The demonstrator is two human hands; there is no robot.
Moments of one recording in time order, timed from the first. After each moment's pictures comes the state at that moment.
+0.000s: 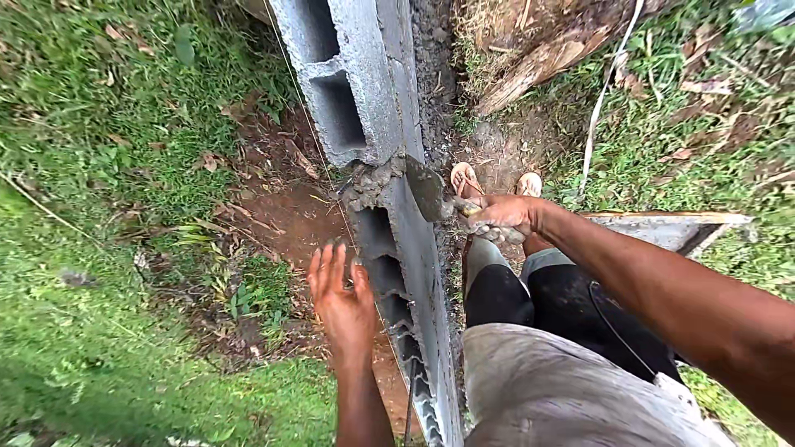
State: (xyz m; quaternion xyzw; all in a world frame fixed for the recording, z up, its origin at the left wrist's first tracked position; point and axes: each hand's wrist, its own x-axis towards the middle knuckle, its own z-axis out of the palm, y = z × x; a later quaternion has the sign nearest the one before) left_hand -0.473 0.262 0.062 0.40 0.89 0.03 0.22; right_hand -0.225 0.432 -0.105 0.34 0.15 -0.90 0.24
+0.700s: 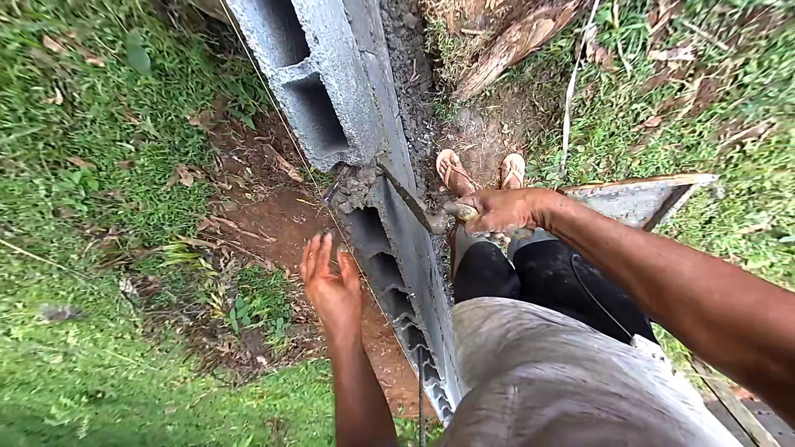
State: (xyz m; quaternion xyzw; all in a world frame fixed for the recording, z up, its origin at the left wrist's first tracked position) left_hand -0.500 0.274 0.044 0.40 0.88 0.05 0.26; right_hand -0.234 0.453 -0.034 0.34 0.32 -0.83 0.31
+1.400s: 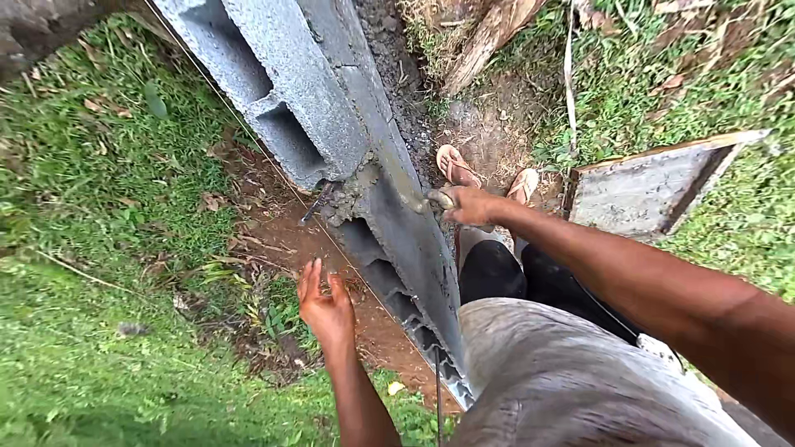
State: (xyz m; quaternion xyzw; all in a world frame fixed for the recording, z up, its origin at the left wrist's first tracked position) left_hand -0.502 0.260 0.050 0.39 0.89 0.01 0.24; right_hand -0.230 0.408 -0.099 0.41 0.46 -0.76 0.22
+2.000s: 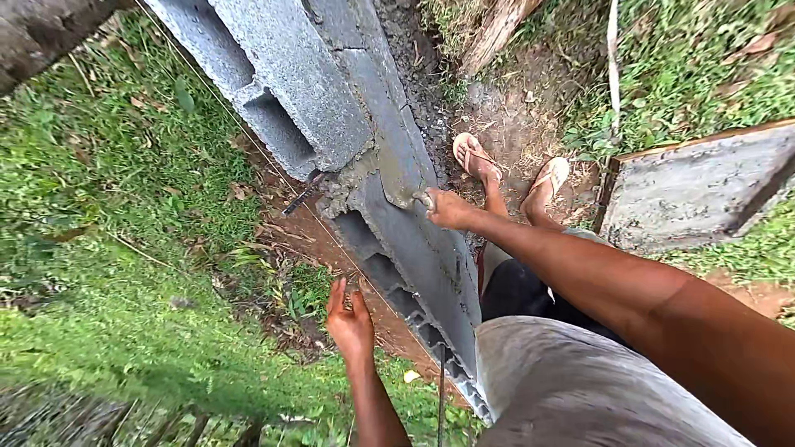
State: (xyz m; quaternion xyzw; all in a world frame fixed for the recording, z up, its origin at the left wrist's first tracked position) left_hand -0.471 0.192 0.045 0.33 0.91 -0.05 0.26; right_hand -0.276 0.356 -0.144 0.43 0.50 -0.72 0.20
